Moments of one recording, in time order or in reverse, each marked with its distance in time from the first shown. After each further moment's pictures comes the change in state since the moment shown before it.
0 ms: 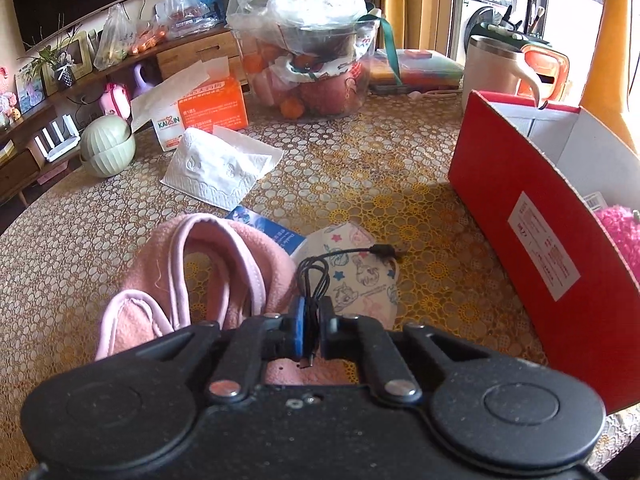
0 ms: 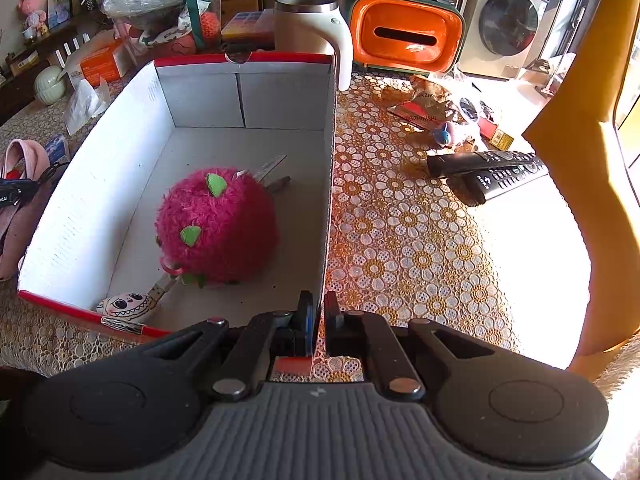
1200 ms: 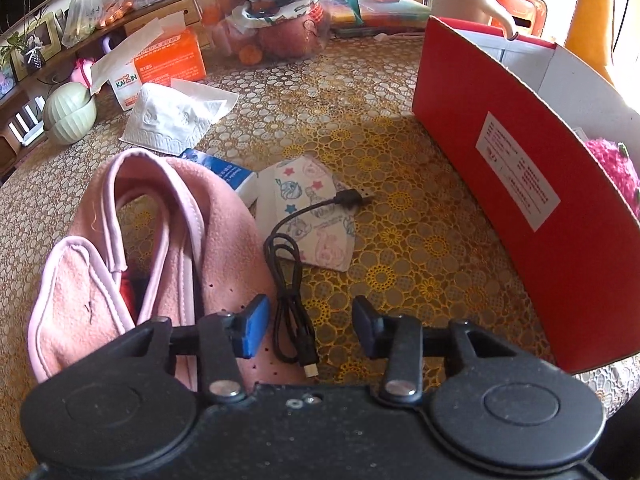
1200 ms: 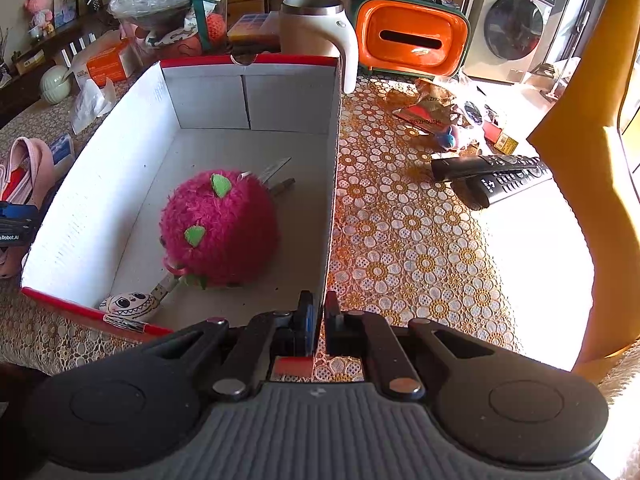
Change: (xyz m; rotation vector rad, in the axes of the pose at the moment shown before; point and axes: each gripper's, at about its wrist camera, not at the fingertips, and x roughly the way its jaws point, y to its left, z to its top) left arm 0.020 -0.025 -0.024 0.064 0.140 -0.038; right arm 0.000 0.002 -0.002 -0.014 -0.015 0.012
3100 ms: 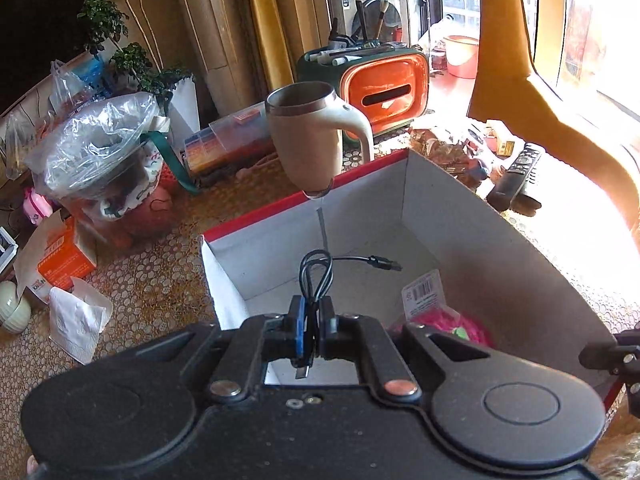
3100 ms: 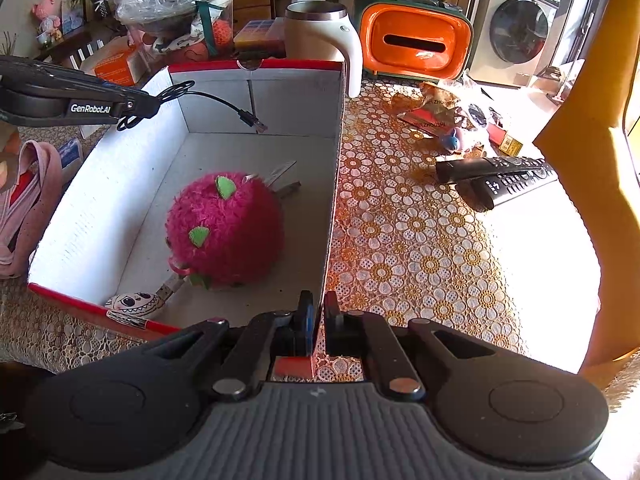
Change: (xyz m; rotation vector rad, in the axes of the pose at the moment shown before) left arm -0.030 -0.164 0.119 0.221 -0.173 -0.042; right arm -0.002 -0.005 -0.004 -0.005 -0.016 0.040
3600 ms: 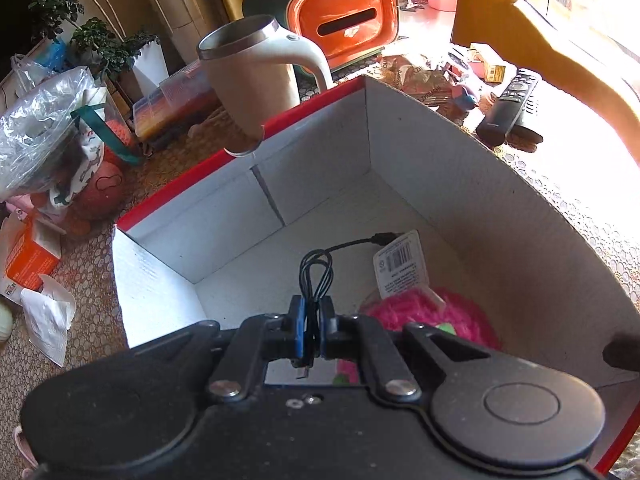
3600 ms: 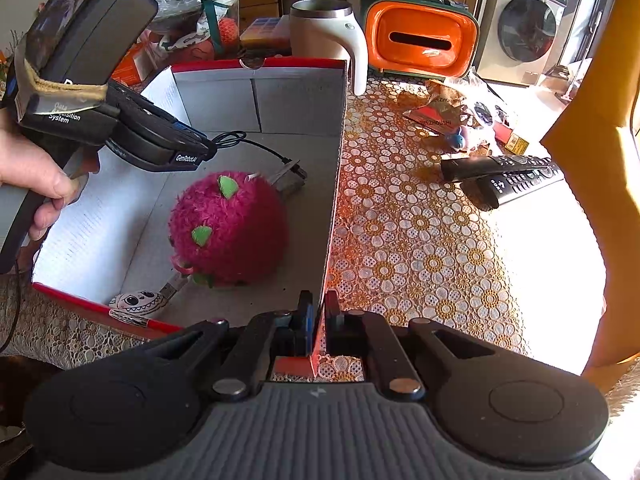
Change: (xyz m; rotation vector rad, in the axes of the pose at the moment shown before) left arm 0.051 -0.041 0.006 0.106 0.183 -0.010; right arm 0.000 -0.005 0.001 -0.013 0.011 0.030
